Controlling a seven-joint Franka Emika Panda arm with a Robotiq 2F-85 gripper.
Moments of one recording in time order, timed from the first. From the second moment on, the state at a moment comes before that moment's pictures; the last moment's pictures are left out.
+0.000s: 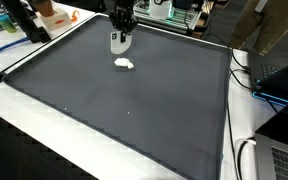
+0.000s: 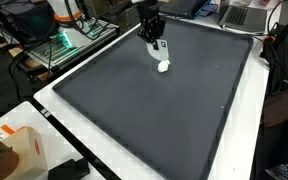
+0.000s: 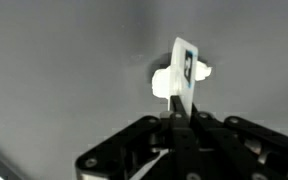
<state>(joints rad) -0.72 0.55 1.06 -2.02 2.23 3.85 -2.11</state>
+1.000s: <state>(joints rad) -0.50 0.47 0.83 -1.99 2.38 3.77 -2.19</state>
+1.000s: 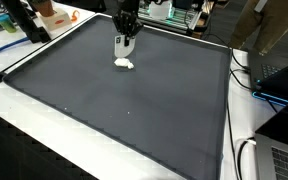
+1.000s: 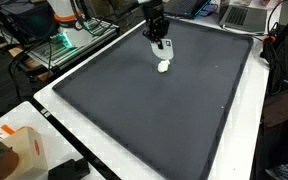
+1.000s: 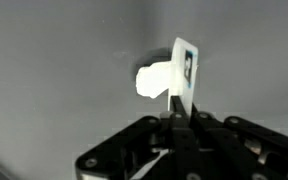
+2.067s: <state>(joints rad) -0.40 0.45 0.71 -1.99 2.45 3.74 -2.27</state>
